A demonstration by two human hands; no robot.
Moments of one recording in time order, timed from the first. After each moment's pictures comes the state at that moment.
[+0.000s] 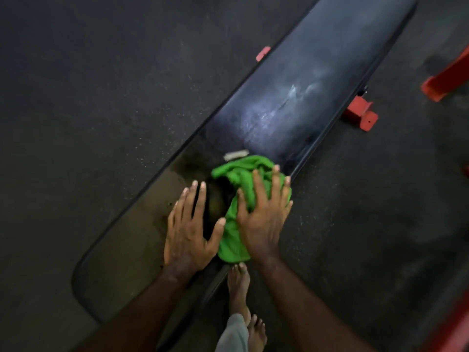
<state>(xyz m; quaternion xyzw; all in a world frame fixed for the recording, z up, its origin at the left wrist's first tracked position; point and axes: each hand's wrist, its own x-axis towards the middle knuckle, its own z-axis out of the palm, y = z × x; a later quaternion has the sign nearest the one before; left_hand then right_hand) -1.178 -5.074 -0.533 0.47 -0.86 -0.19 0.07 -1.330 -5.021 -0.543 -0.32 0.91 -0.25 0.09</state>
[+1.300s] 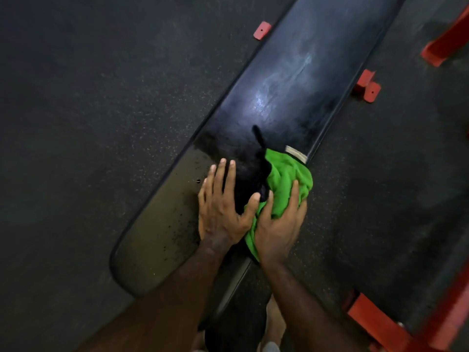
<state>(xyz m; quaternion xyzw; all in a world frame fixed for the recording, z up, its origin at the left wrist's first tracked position) -1.172 -5.077 -0.533 0.44 -0.87 -0.23 0.09 -1.235 -4.995 -0.536 -0.08 0.90 -0.40 0.11</state>
